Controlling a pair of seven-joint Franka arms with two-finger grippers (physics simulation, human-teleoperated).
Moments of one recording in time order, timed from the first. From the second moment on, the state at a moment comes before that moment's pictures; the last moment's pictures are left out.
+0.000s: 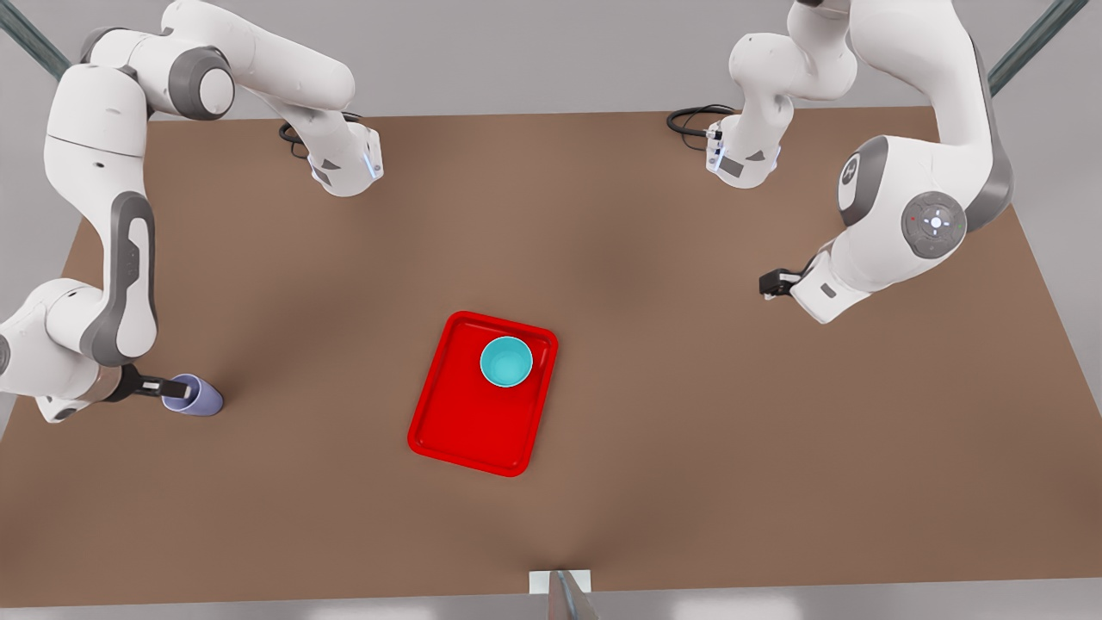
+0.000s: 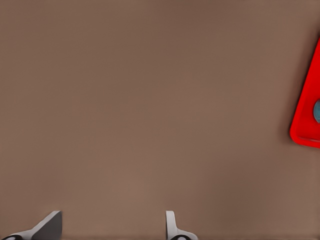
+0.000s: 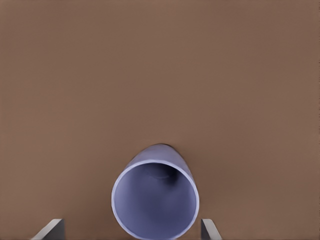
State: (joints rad) left arm -0.29 0.16 0.10 -1.59 -0.07 1.56 -0.10; right arm -0.32 0.57 -0.05 -1.56 0.06 2.00 -0.25
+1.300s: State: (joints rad) left arm -0.29 0.17 0.10 -1.60 -0.07 1.57 -0.10; right arm -0.37 0.68 -0.05 -1.54 0.07 2.07 -0.34
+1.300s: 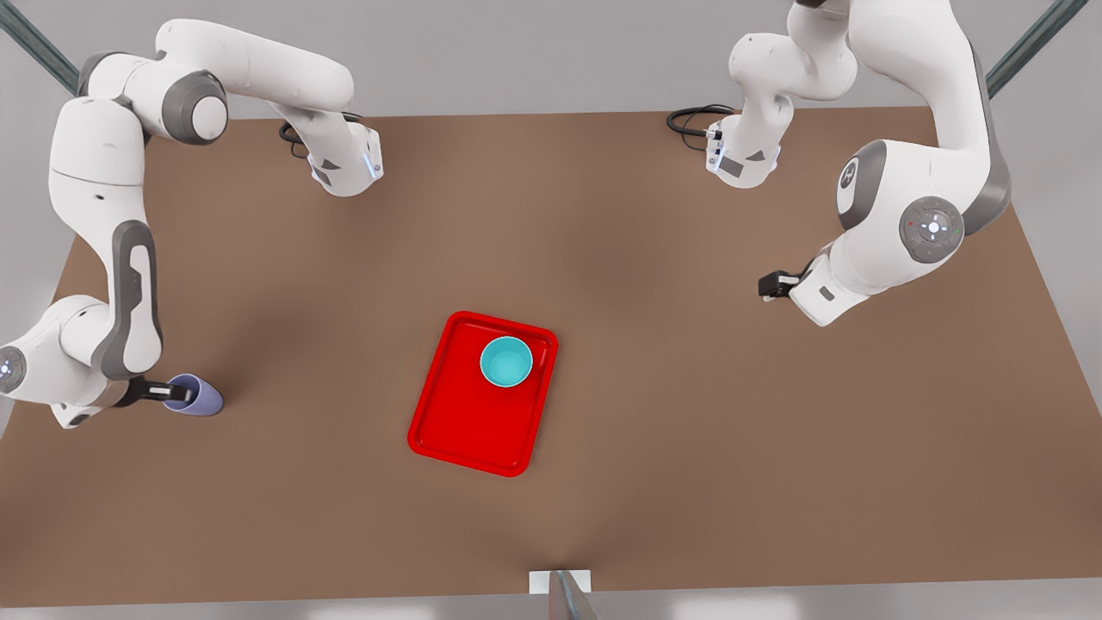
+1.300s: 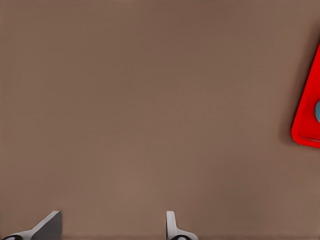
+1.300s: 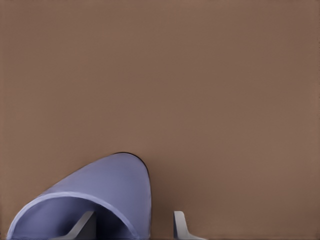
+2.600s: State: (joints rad) left arm -0.29 0.17 0.10 -1.60 -0.07 1.57 -0.10; right arm -0.31 0.64 -0.02 -1.47 0.09 1.93 -0.28
